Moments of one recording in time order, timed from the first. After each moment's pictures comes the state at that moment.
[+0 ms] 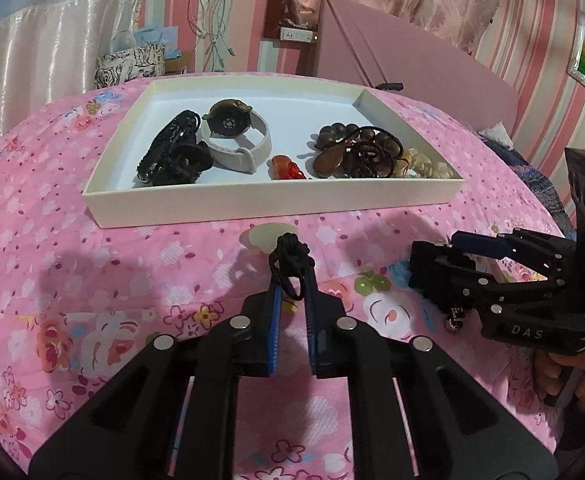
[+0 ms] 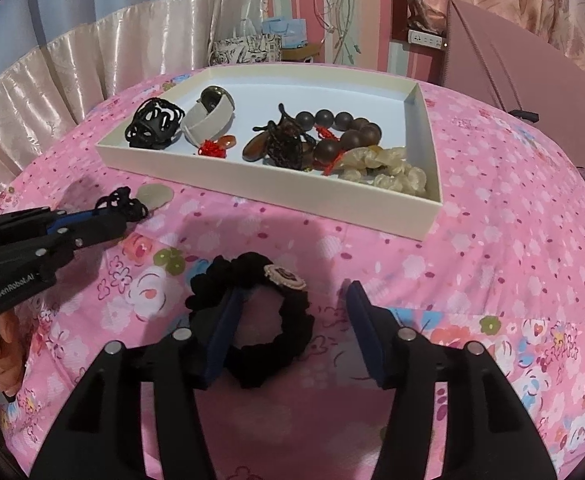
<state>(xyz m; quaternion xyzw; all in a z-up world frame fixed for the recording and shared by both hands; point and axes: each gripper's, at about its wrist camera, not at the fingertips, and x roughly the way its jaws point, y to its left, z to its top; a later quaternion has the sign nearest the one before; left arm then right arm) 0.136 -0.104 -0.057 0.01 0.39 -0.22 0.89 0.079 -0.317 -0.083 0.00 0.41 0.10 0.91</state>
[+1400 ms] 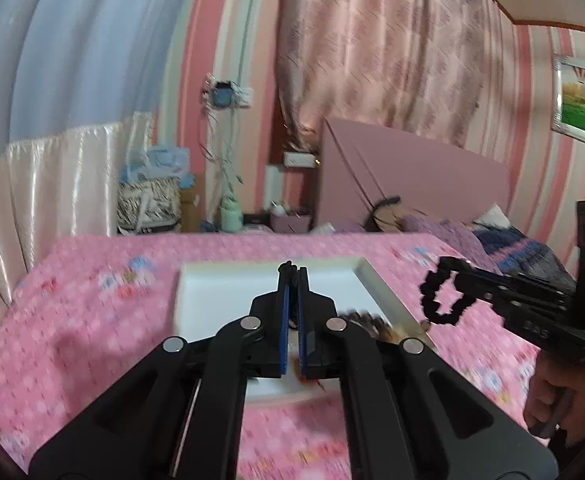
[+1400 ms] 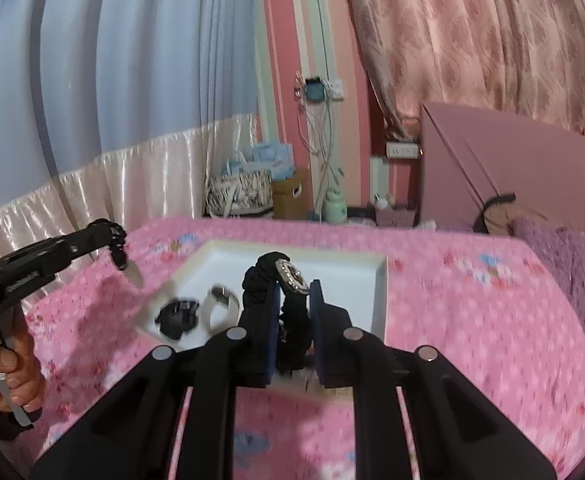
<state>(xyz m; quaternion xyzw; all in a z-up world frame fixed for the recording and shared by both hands) 0.165 -0.074 0.091 -0.02 0.21 -0.21 0.96 0.100 -0.338 0.061 0.05 0.22 0.09 0.97</state>
